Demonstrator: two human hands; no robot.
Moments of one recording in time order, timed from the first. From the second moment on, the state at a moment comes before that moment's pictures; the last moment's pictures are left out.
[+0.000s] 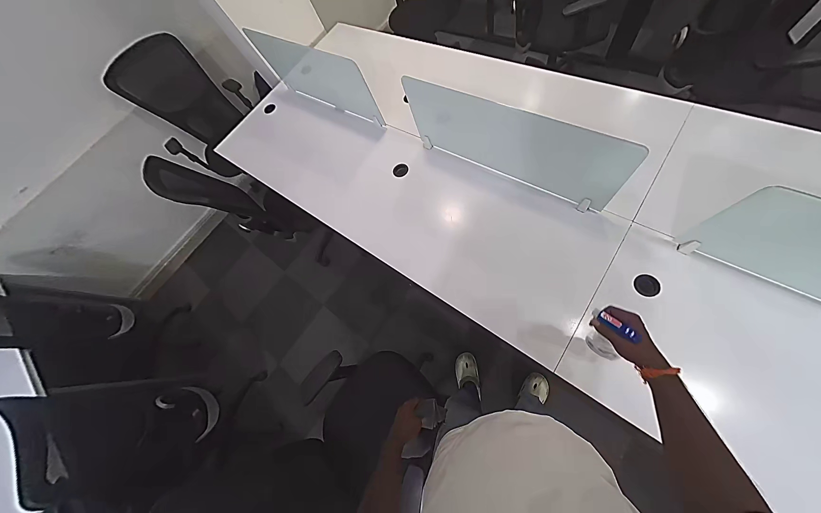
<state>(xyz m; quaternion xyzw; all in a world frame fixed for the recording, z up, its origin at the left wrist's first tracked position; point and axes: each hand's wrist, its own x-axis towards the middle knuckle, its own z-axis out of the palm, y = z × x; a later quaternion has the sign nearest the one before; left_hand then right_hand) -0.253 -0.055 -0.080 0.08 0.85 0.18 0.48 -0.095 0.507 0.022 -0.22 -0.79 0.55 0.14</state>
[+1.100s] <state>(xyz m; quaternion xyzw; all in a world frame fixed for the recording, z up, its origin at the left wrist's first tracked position) -0.210 0.137 -0.021 0.13 0.90 0.30 0.28 0.142 0.615 -0.017 -0.52 -0.62 0.39 0.44</state>
